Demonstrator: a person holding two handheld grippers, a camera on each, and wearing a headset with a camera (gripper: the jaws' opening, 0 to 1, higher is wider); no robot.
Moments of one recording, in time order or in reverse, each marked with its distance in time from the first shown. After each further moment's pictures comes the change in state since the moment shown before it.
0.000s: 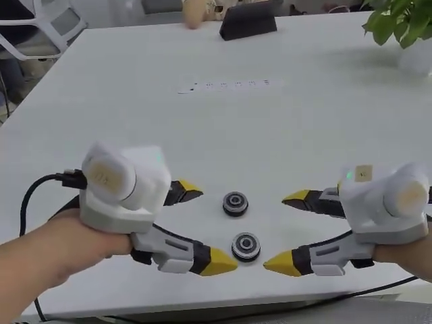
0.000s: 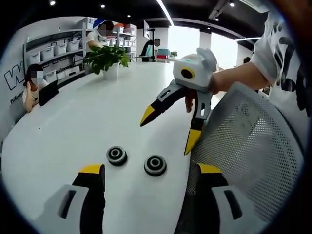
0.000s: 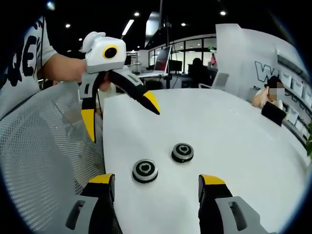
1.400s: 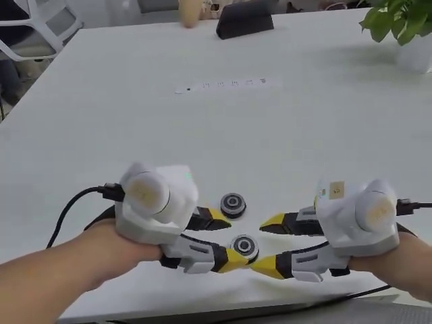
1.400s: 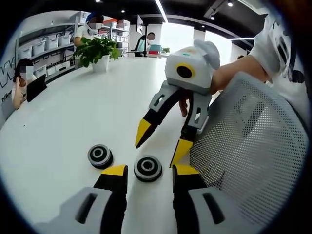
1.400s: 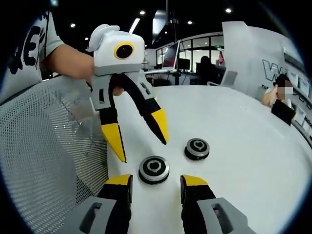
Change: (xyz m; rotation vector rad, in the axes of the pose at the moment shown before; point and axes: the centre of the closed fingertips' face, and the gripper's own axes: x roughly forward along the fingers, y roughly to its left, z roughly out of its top) left arm 0.043 -0.010 -0.015 0.001 0.037 -0.093; right arm 0.026 0.012 -0.014 -0.006 0.009 0.076
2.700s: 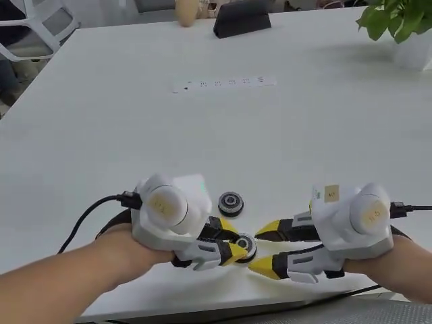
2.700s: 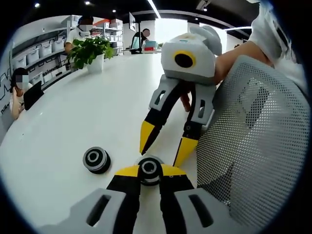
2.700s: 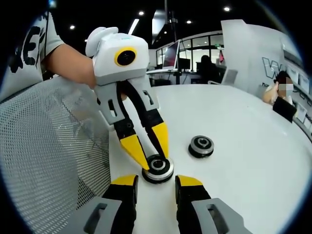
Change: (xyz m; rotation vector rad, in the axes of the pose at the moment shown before) left arm 0.019 -0.002 -0.005 0.084 0.025 0.017; right arm 0.003 0.007 -0.003 0.016 -0.006 0.014
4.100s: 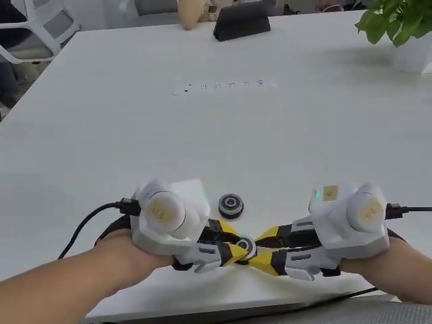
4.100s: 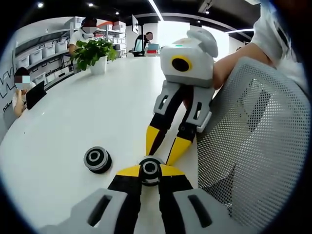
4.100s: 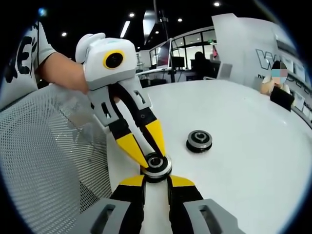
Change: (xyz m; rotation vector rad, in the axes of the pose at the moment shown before) left arm 0.001 0.002 0.000 -0.014 -0.027 0.021; right arm 0.002 -0.004 -0.005 0.083 -0.003 -0.005
